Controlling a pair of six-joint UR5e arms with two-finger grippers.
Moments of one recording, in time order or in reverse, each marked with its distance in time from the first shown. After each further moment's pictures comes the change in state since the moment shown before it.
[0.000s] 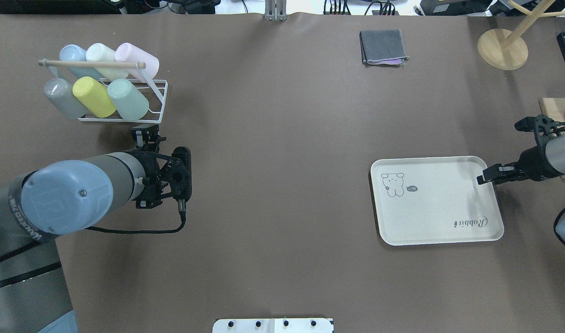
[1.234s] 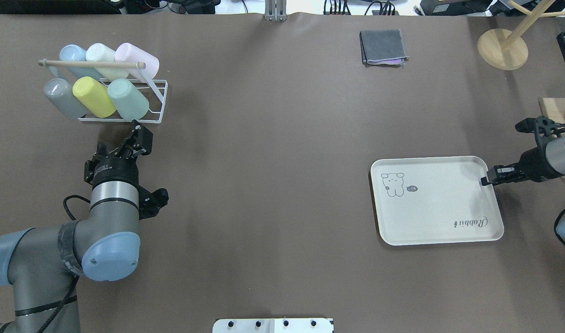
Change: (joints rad) left arm 0.133 0.118 0.188 0.007 0.754 0.690; right arm -0.002 -0.001 -0.010 -0.001 0.000 0.005
